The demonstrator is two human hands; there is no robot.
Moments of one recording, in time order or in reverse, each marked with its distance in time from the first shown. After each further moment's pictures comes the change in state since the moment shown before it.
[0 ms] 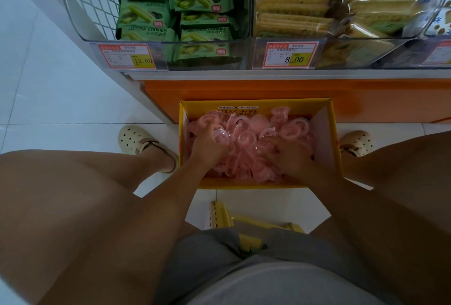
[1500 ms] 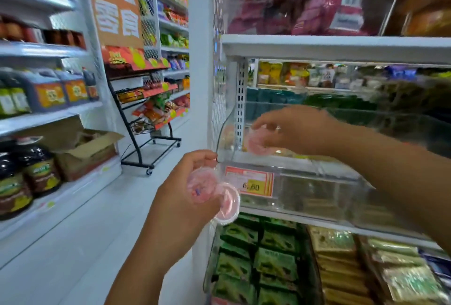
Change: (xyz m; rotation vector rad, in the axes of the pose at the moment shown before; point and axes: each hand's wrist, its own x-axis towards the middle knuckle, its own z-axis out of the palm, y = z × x) left_hand -0.148 0.244 -0.358 -0.293 0.542 0.748; right_hand -0.124 -0.445 -0.364 -0.683 0.655 -0.715
